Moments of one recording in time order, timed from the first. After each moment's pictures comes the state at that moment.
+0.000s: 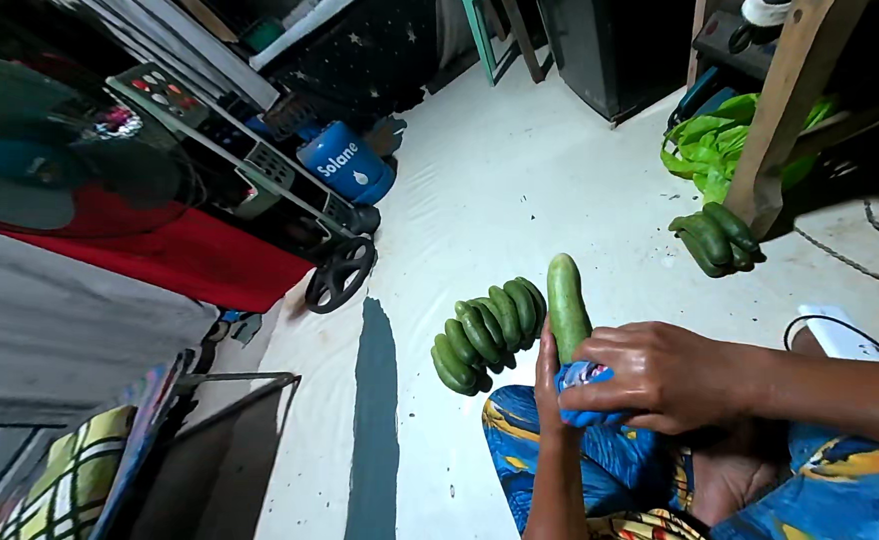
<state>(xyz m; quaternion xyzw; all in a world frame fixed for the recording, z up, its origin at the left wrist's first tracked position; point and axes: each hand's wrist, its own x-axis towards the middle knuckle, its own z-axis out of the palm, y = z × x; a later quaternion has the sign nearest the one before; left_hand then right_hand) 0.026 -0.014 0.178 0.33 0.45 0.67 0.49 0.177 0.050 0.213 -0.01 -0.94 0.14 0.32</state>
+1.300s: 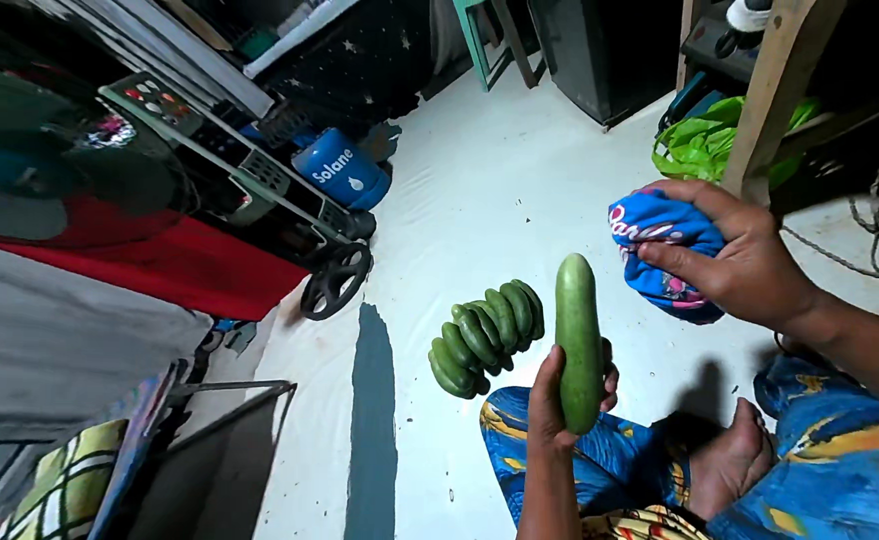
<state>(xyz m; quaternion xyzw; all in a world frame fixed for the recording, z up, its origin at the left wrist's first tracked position) 0.007 -0.013 0.175 0.23 0.16 0.52 0.81 0.223 0.080 0.245 -0.28 -0.71 0.30 0.57</state>
